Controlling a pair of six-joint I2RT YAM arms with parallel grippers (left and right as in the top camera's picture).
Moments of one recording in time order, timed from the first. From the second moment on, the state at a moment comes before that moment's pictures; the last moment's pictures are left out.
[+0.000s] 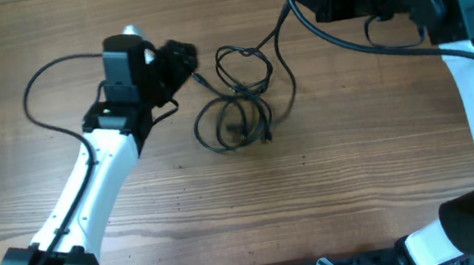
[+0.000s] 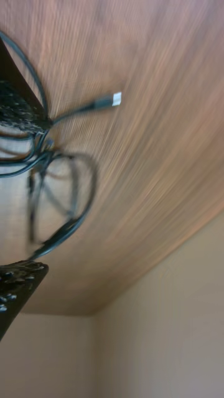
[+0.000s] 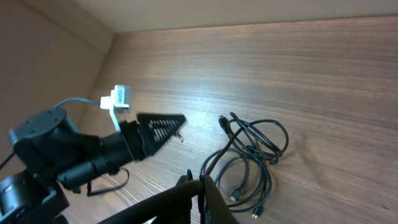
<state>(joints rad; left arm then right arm) -0.23 1.53 1.07 -0.18 0.30 -0.84 0.24 1.69 2.16 -1.23 -0.46 0.27</state>
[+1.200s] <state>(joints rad) -0.37 1.53 1.07 -0.10 0.38 -0.22 0.03 1.68 2.74 -1.04 -0.93 0.43</state>
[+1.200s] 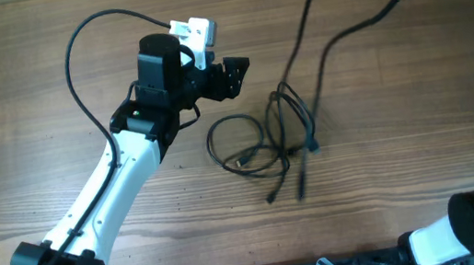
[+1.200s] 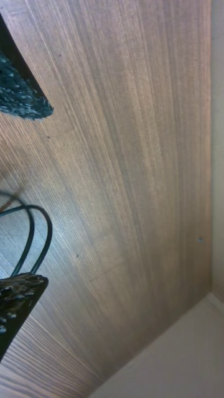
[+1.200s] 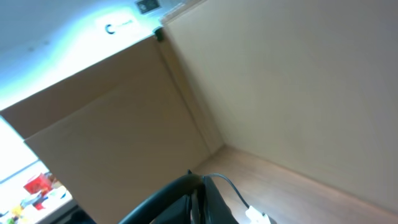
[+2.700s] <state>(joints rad) -0.37 1.53 1.07 -0.21 0.30 -0.21 -0.65 2.15 2.72 -0.41 -0.05 0.40</state>
